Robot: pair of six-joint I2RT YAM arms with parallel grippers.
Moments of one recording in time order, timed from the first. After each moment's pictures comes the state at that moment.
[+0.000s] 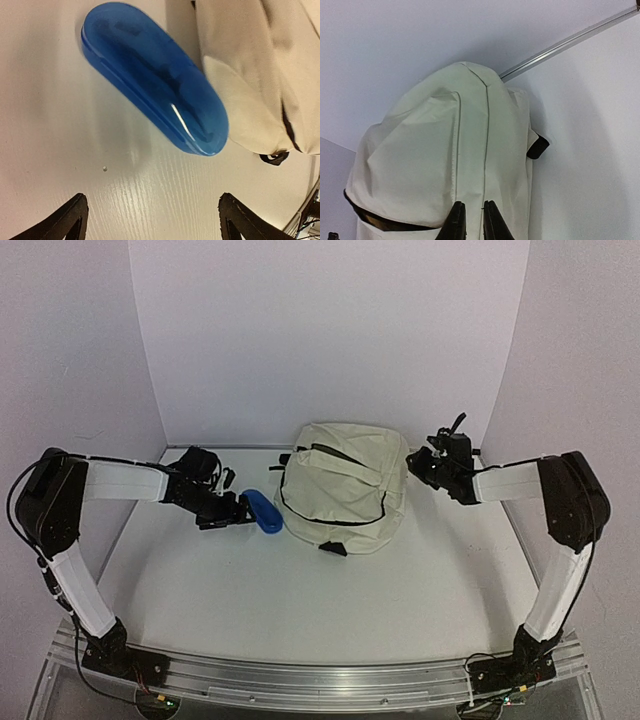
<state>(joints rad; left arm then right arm) -0.44 1.72 1.04 -0.29 0.26 -0.42 0.32 1.89 1.13 0.38 0.00 0.74</state>
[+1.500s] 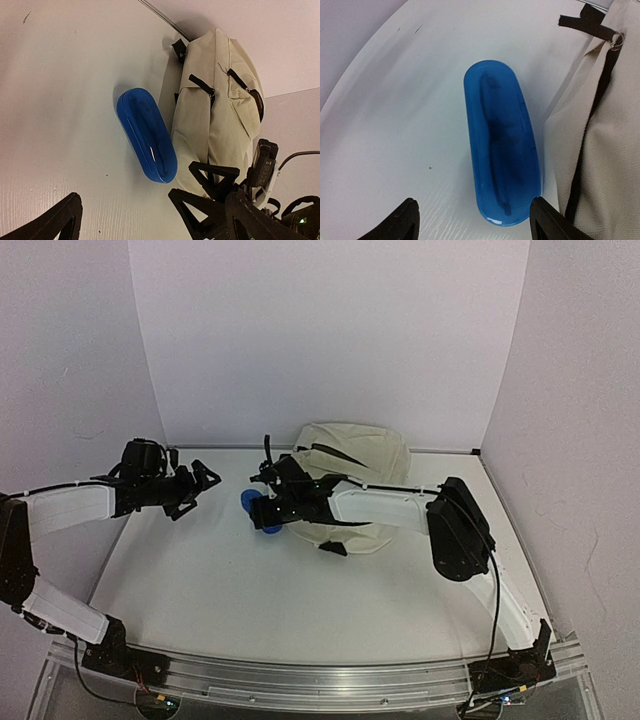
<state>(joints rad) -0.25 1.35 0.81 -0.07 0.34 -0.79 0.98 2.48 2.12 -0.35 0.15 0.43</state>
